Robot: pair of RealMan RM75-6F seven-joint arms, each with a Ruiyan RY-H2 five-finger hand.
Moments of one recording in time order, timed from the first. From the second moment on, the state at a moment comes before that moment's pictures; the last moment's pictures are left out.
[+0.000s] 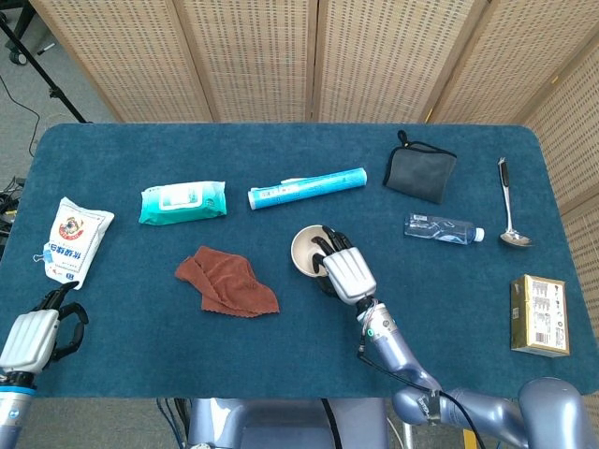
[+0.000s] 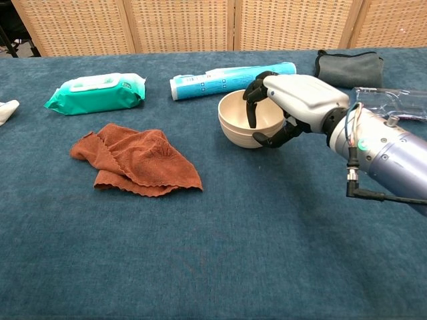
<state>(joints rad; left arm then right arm) -0.11 -1.17 0.00 -1.67 1.39 1.33 0.01 0.70 -1.81 0.22 -1.31 -1.29 1.10 -0.32</state>
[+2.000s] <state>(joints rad) -0.11 -1.17 0.01 -1.68 1.38 1.31 0.01 0.81 -1.73 0.31 -1.23 -1.29 1.07 -0.41</state>
